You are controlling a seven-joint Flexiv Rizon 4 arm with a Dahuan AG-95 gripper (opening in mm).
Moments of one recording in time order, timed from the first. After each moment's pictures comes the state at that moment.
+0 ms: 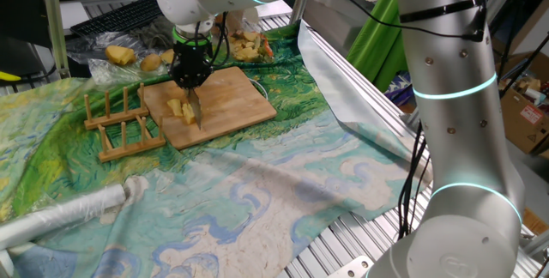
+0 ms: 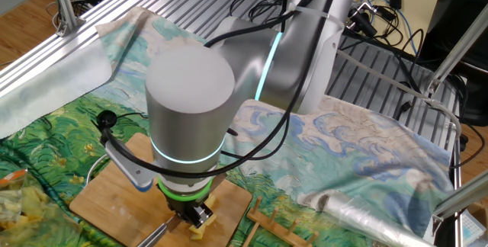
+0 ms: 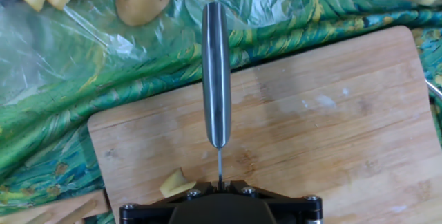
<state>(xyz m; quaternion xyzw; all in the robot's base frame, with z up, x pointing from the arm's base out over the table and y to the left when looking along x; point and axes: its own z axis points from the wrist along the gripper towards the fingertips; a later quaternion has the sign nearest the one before) 0.709 0.057 0.046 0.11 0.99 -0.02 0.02</state>
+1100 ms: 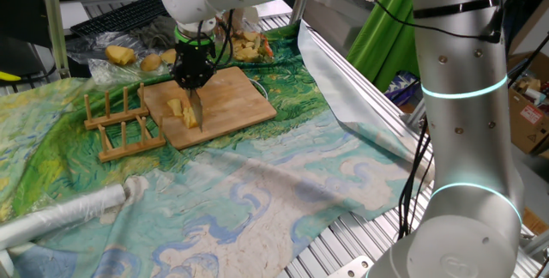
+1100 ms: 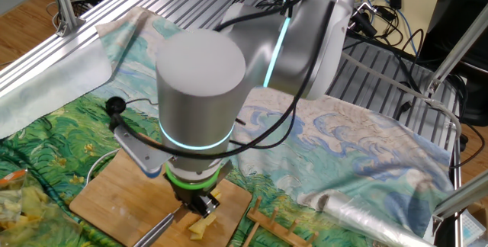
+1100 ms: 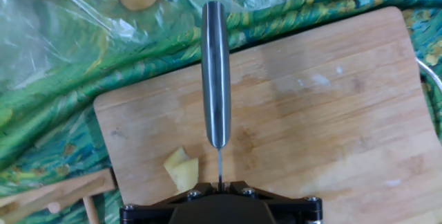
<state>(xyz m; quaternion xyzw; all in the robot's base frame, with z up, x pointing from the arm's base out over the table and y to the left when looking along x) 0.691 0.064 0.058 0.12 0.99 -0.02 0.02</state>
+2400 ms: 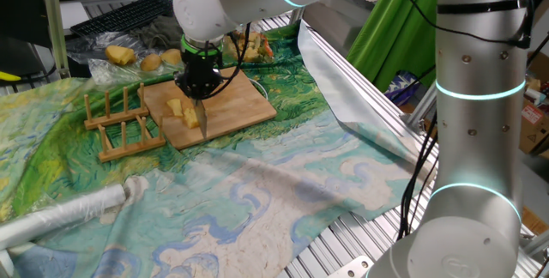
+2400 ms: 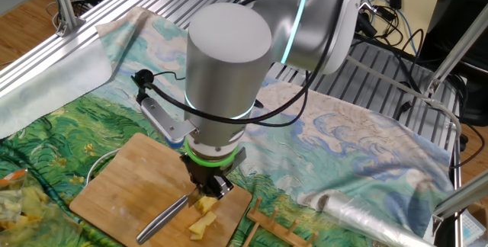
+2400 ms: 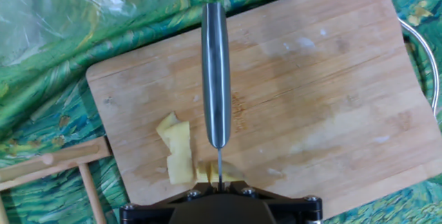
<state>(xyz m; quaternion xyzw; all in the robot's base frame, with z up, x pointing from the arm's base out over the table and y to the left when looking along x) 0.651 0.069 0.067 0.14 0.99 -0.01 0.02</state>
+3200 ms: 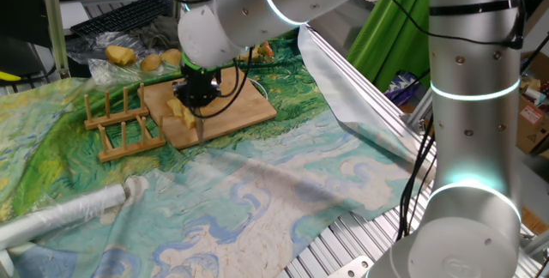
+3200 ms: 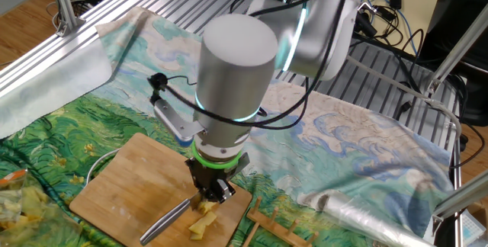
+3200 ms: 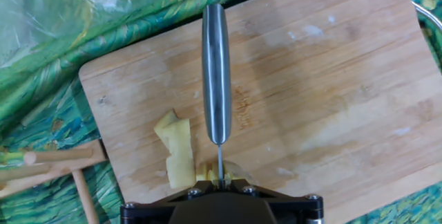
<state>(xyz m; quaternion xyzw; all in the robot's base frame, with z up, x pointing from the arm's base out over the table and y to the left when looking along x) 0.646 0.074 0.036 0.16 0.98 0.00 0.06</state>
